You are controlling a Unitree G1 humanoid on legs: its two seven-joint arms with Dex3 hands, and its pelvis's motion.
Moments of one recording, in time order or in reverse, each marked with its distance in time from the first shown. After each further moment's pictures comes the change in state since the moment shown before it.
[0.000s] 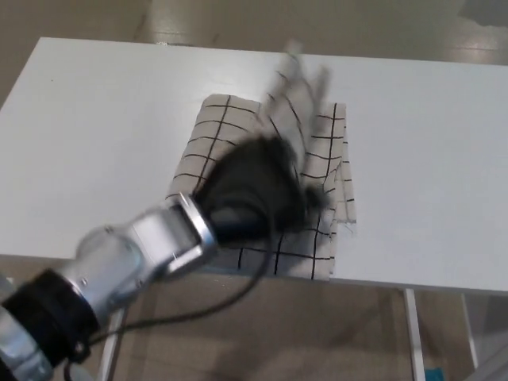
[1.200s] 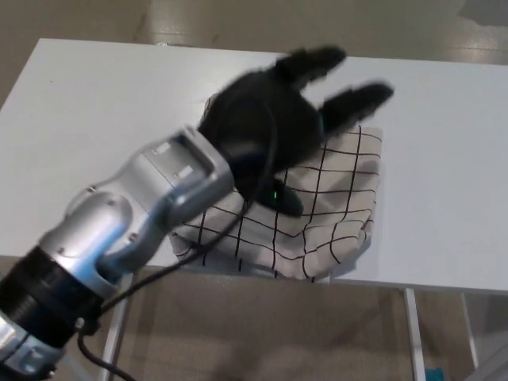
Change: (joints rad) left_arm -0.039 -0.034 0.376 -0.360 -0.244 0.091 -0.542; right_arm -0.020 -0.018 0.012 -0.071 -0.006 -0.012 0.015
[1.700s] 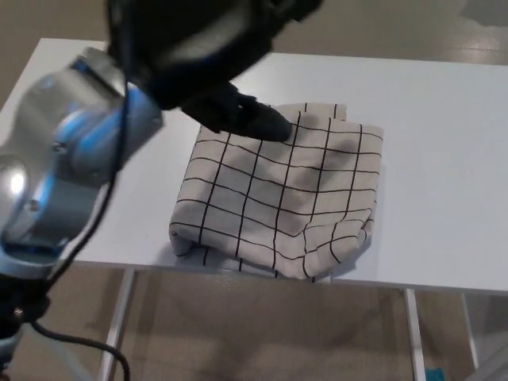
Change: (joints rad) left_arm 0.036 0.067 0.281 -0.222 -0.226 0.032 -0.094; right_arm 0.000 -0.001 0.003 -0.002 -0.008 0.001 0.000
